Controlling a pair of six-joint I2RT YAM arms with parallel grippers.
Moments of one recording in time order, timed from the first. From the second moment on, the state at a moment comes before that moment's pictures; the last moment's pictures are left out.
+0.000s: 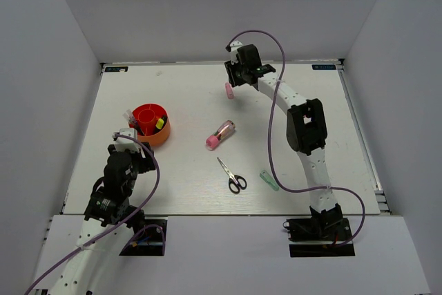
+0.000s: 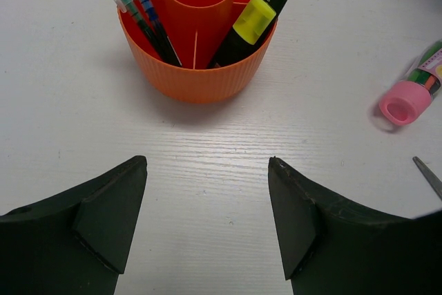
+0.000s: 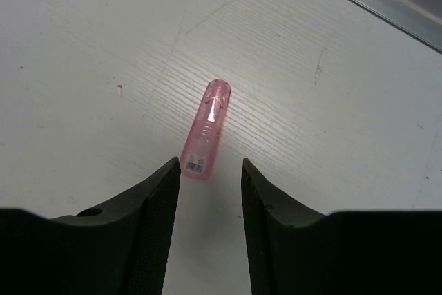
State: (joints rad) left arm -0.31 0.32 0.45 -0.51 -0.31 -0.18; right arm 0.48 2.37 2.11 -0.38 -0.08 -0.06
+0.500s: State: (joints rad) left arm -0.31 0.33 0.45 -0.51 -0.31 -0.18; right arm 0.51 2.48 2.12 -0.37 -0.04 -0.06
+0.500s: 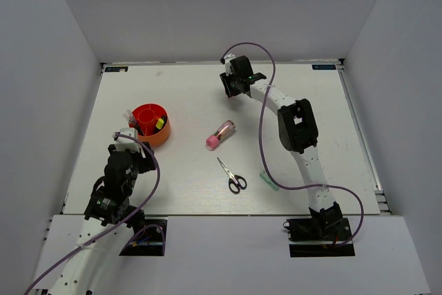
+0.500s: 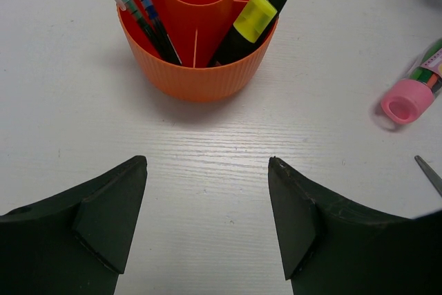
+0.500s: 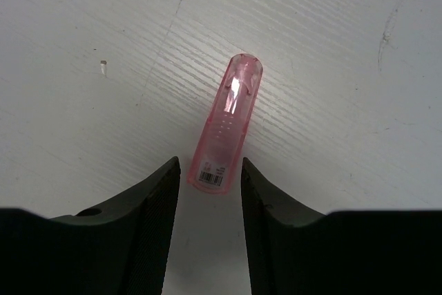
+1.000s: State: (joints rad) left arm -0.31 0.33 0.45 -0.51 -0.31 -0.18; right arm 0.51 2.53 2.14 -0.33 -0.04 -0.06
